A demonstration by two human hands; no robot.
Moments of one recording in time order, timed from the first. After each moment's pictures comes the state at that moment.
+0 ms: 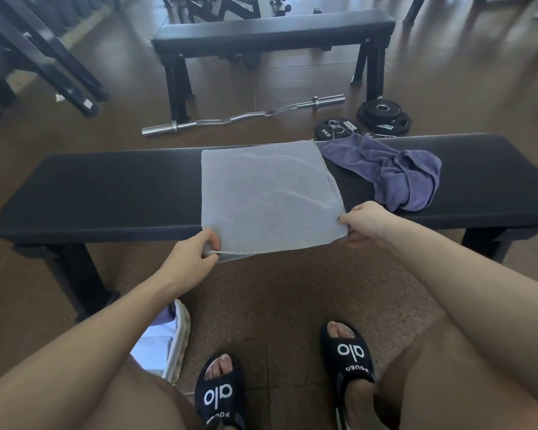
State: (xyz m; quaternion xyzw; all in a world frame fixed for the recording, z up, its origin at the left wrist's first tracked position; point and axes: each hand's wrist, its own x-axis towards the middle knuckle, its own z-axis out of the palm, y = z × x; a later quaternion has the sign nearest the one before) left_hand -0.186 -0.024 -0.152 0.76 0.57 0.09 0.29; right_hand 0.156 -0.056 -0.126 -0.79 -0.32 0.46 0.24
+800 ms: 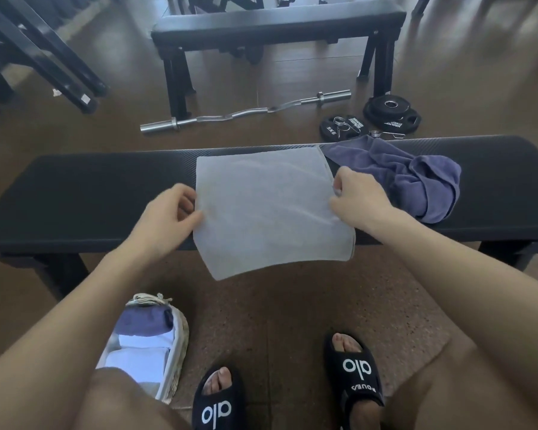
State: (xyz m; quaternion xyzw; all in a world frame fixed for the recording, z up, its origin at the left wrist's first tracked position) left_hand -0.190 0.044 -0.110 0.77 0.57 0.20 0.21; right_hand 0.143 -0.007 -0.107 -0.78 -0.59 0.13 0.17
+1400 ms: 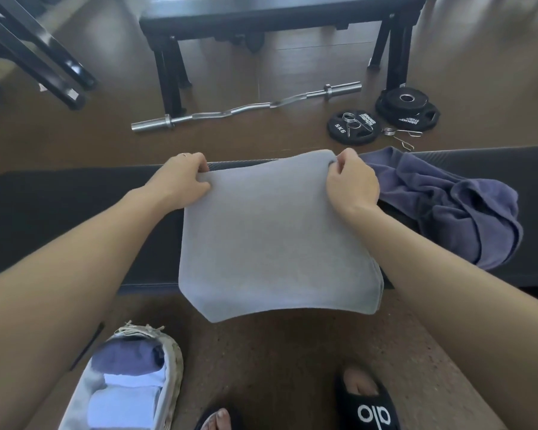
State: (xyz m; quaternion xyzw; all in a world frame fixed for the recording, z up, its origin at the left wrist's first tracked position) left_hand -0.135 0.221 -0.123 0.81 0.57 0.02 0.12; right_hand 0.151 0.125 -0.155 -0.83 -0.45 0.11 0.32
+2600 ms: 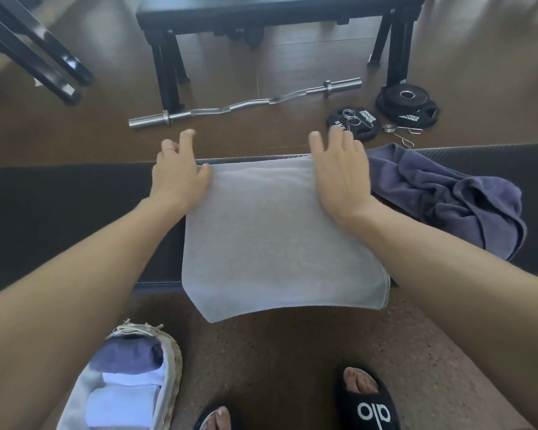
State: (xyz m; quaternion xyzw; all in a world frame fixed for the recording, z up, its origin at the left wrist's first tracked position) left_hand -0.121 0.211 -0.141 0.75 0.63 0.18 0.09; right_hand 0.136 0.136 -0.150 -0.73 -0.64 -0.21 0.10
